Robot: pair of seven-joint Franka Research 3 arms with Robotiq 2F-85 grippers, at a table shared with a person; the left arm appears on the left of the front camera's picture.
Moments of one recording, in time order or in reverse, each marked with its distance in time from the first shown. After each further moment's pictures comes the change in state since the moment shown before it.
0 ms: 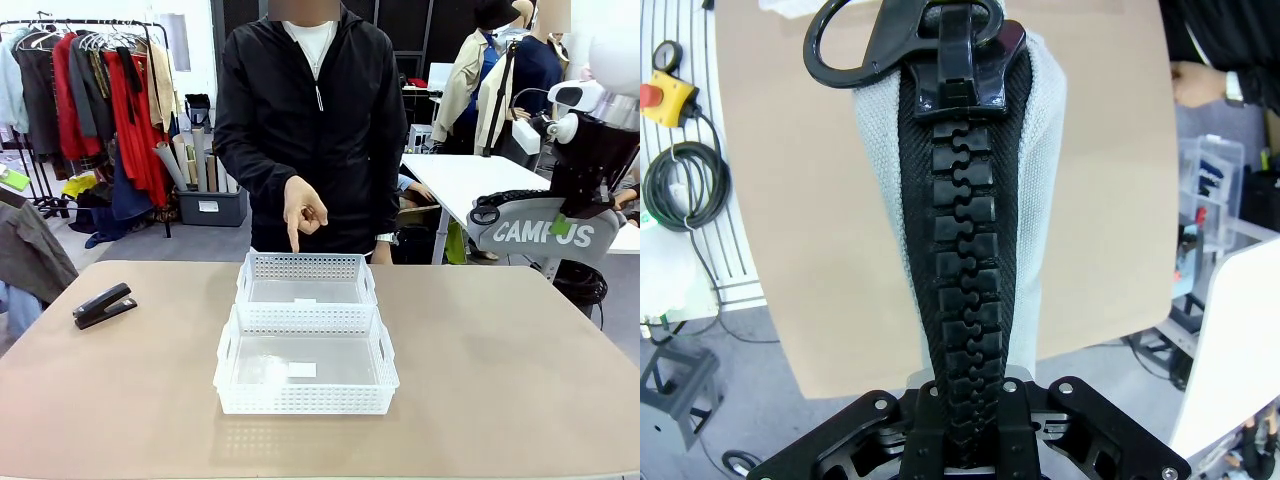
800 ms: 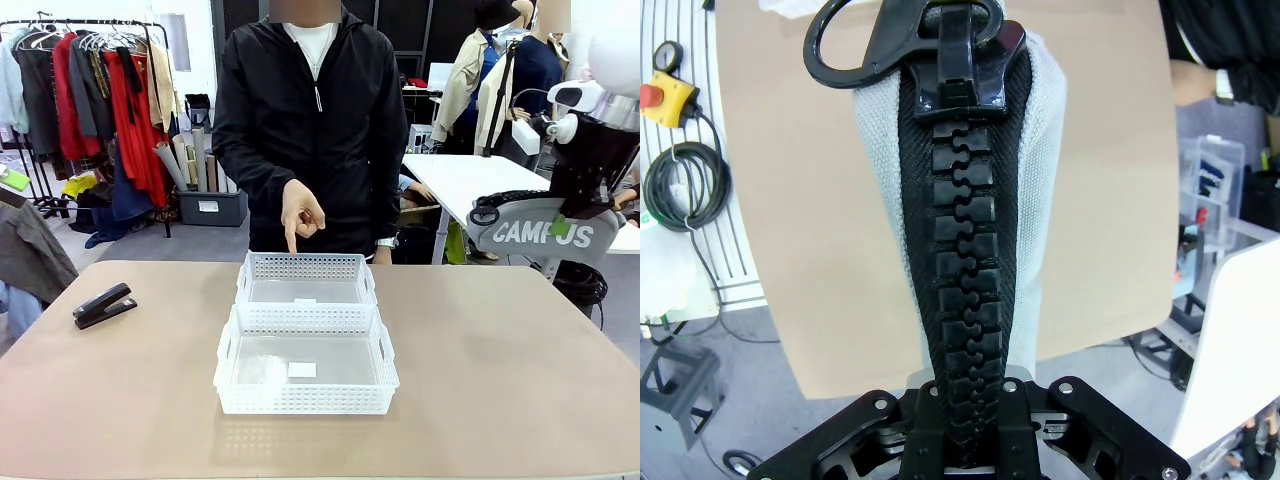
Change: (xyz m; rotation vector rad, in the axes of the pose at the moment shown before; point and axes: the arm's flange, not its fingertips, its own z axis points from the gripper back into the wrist) left arm 0.000 0.000 0.000 0.000 0.000 0.000; right arm 0.000 -0.001 -0.003 0.006 0.000 -0.001
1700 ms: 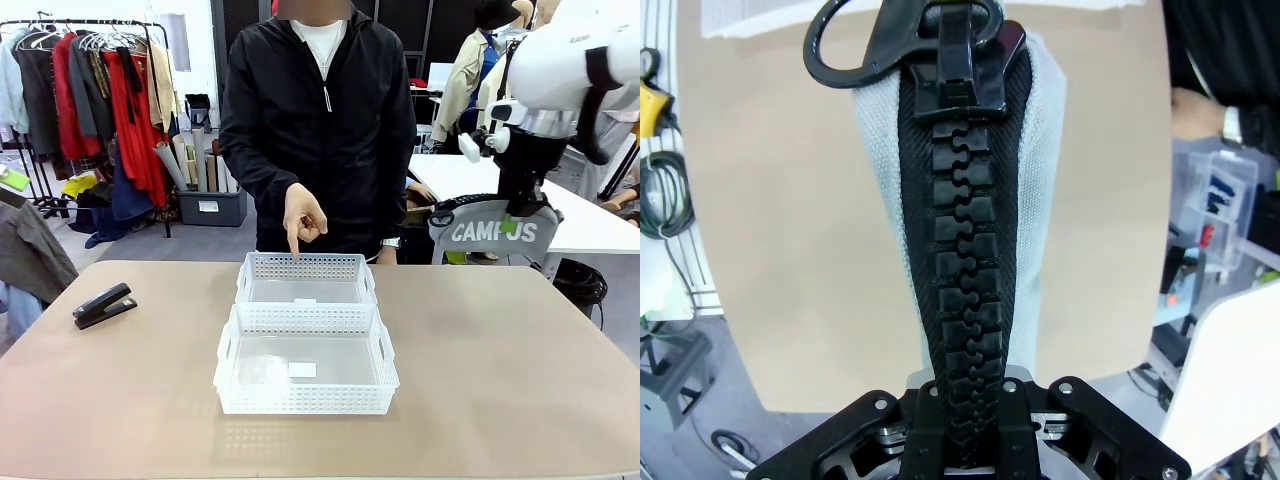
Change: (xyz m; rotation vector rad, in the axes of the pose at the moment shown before) left arm 0.000 0.000 0.000 0.000 0.000 0.000; right arm 0.054 -0.076 -0.047 0.052 0.039 0.057
